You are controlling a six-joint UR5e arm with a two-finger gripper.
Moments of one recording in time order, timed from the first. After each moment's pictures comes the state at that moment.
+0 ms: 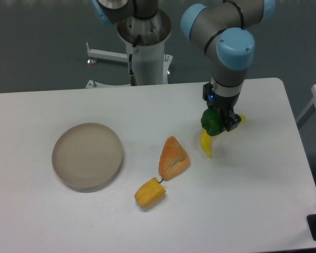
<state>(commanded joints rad) 2.39 -1.89 -1.49 -1.30 1.60 1.63</state>
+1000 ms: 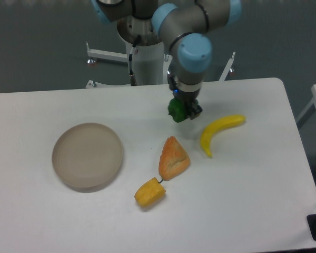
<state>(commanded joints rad) 2.25 -1.75 -1.89 -1.24 1.61 1.43</state>
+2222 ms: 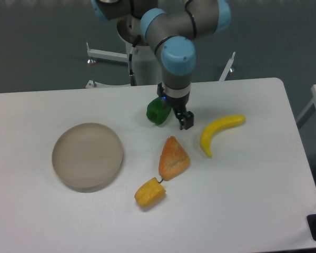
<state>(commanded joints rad) 2.27 -1.83 -1.60 -1.19 1.59 1.41</state>
